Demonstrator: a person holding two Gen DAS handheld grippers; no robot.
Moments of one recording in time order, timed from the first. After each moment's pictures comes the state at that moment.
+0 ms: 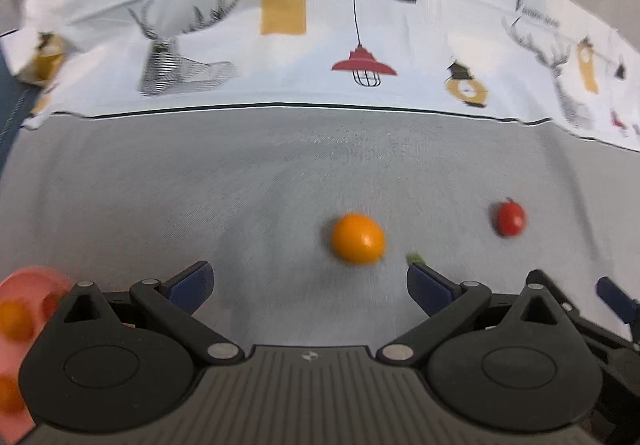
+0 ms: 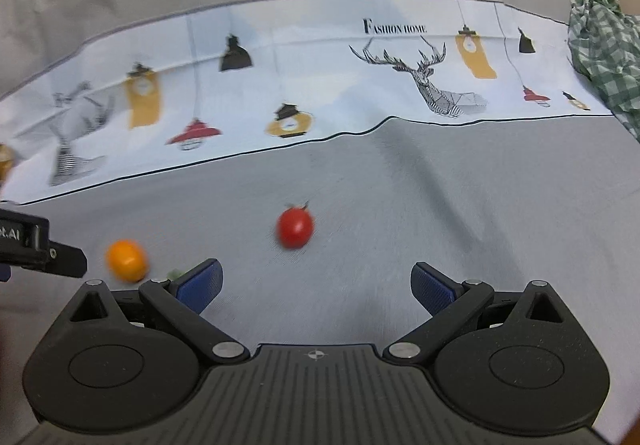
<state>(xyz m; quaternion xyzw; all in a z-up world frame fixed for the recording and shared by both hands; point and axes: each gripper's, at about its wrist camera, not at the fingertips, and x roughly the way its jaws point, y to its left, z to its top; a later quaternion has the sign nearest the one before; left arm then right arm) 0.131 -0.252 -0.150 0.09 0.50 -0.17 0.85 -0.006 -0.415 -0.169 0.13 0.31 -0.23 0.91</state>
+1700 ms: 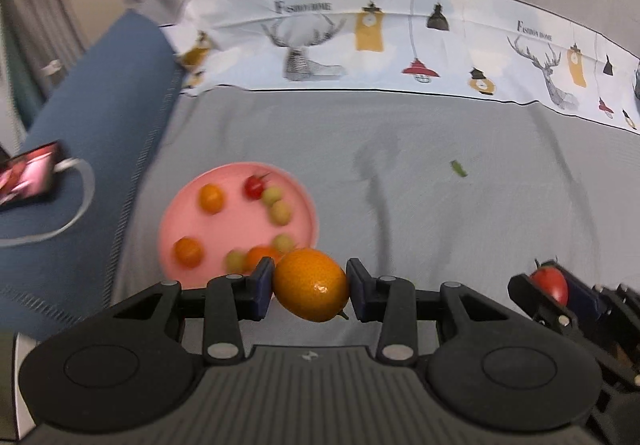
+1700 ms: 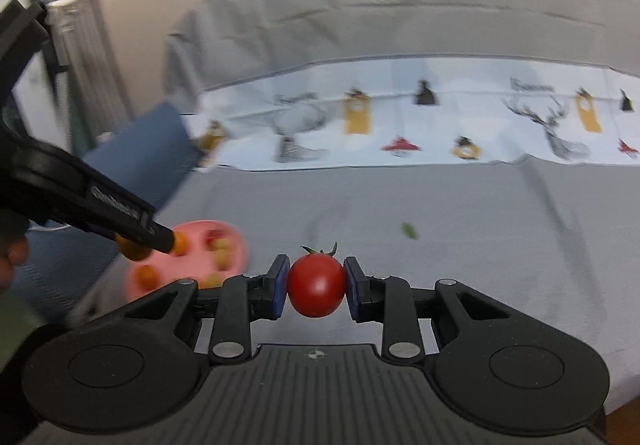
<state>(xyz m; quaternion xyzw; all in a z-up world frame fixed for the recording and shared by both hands) -0.059 -0.070 -0.014 0.10 0.46 -0.11 0.87 -0.173 -0.244 -0.054 0.11 0.26 0.00 0.96</state>
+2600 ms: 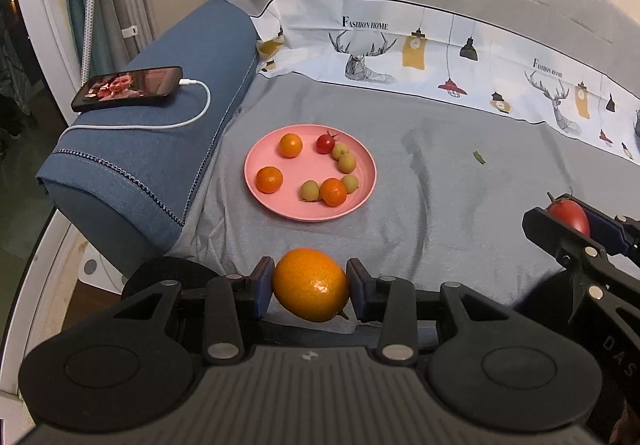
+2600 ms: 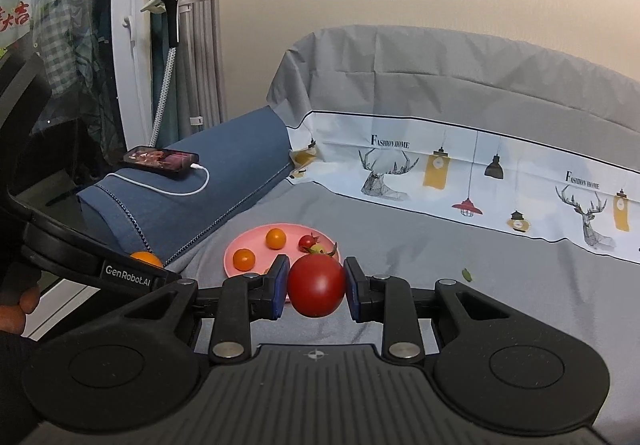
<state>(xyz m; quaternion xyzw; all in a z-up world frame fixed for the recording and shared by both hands) -0.175 0.036 -0.003 0.04 0.43 -0.08 0.90 -0.255 -0.151 -0.003 -0.01 0.21 0.08 0.97</state>
